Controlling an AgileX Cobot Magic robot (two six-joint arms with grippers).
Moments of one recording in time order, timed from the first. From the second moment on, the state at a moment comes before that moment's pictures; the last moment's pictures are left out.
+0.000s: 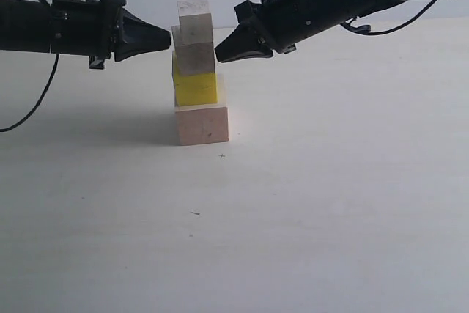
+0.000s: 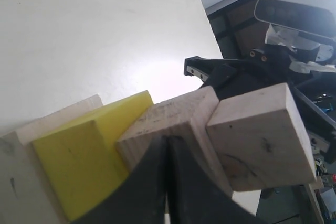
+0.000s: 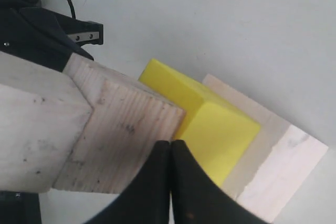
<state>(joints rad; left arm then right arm) -0.10 1.98 -1.20 -1.57 1.04 1.15 0.26 2.19 -1.61 1.22 1.08 -0.95</state>
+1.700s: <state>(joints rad) -0.10 1.98 -1.20 -1.56 1.05 1.15 0.29 2.12 -1.61 1.09 1.12 -0.76</state>
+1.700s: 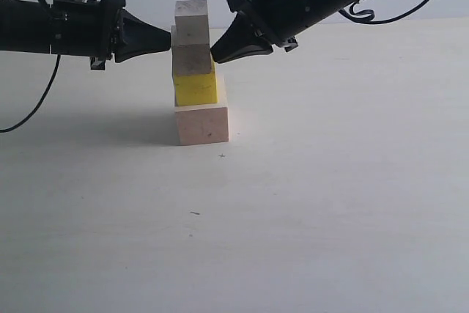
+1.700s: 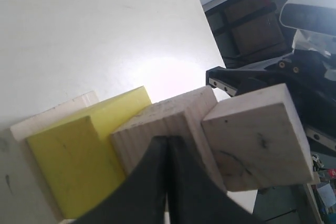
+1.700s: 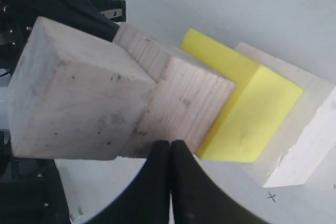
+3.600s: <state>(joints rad) -0.10 1.94 -1.20 -1.59 1.13 1.14 0.28 2.02 -1.61 1.14 1.10 -0.81</state>
